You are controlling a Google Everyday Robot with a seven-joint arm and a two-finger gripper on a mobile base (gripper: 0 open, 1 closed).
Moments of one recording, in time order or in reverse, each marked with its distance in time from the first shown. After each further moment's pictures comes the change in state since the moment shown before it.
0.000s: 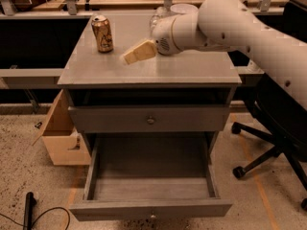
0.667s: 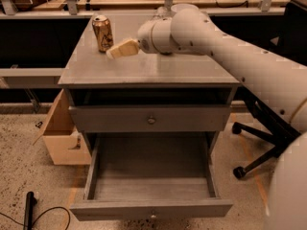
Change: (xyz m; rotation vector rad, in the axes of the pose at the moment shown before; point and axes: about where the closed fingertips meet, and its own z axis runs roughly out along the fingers) arm -0.002 -0.028 0.076 0.069 -0.058 0.055
